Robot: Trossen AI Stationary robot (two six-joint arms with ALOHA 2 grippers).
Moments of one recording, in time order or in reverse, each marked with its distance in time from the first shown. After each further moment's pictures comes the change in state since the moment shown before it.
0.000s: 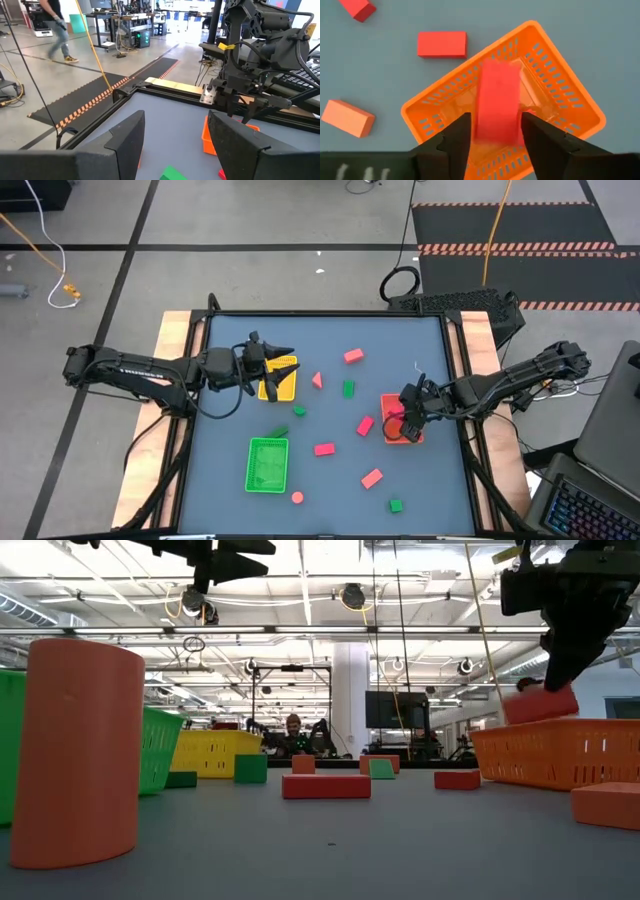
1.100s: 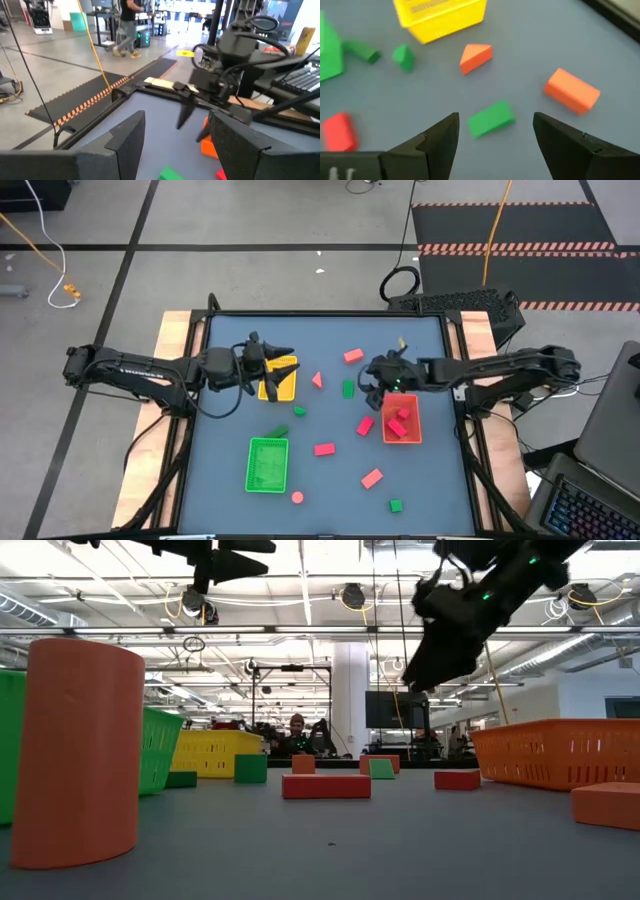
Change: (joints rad) left arm 0.000 0.000 0.000 -0.005 0.000 -0.025; right arm -0.364 0.189 -0.039 0.694 0.049 -0.514
